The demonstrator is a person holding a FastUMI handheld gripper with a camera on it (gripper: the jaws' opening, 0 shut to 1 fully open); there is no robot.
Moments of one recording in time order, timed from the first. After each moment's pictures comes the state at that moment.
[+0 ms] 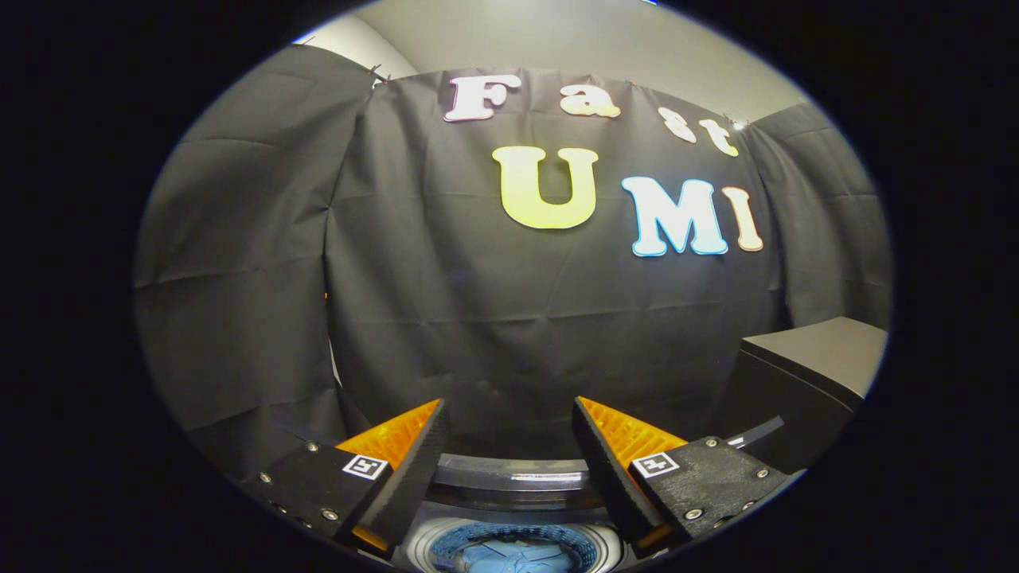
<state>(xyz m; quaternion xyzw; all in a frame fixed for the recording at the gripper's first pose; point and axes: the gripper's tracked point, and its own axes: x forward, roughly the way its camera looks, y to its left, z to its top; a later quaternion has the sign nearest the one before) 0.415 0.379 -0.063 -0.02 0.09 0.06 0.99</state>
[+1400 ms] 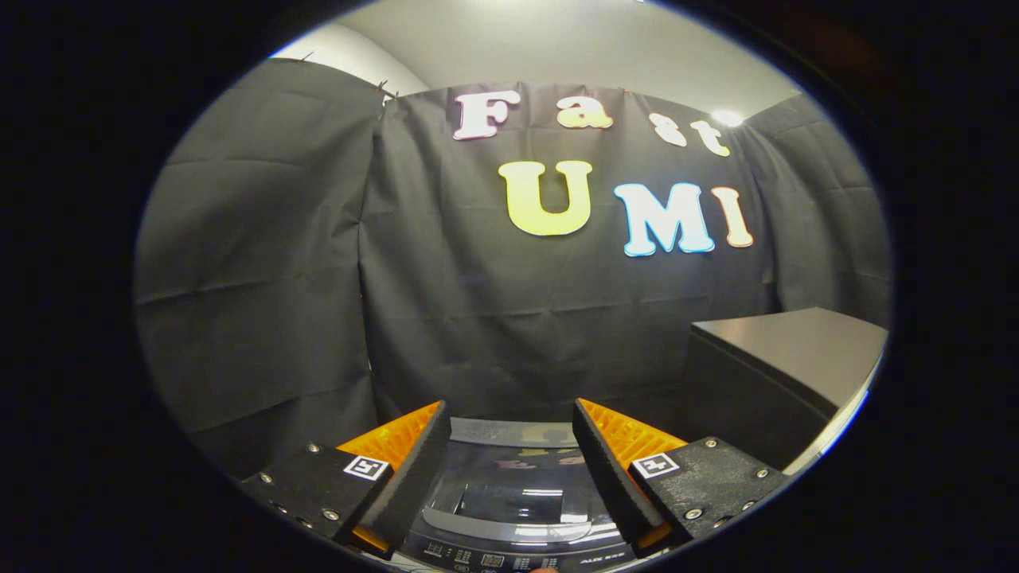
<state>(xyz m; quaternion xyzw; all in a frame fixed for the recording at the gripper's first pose) 0.284 0.343 -0.020 -0.01 0.08 0.09 0.99</state>
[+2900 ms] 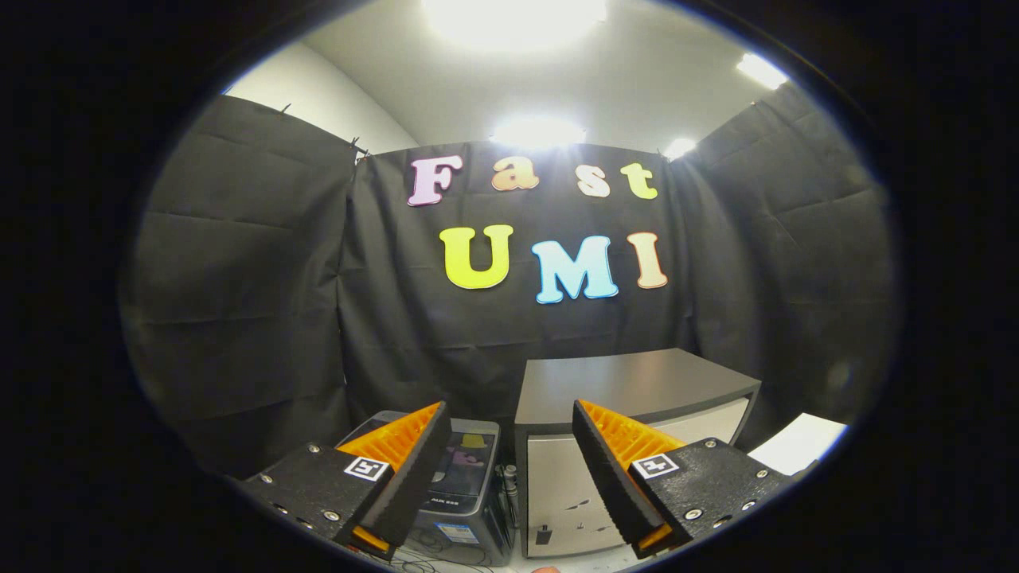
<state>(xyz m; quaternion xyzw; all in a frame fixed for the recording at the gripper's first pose) 0.085 0.087 0.064 0.00 0.03 0.05 1.00</state>
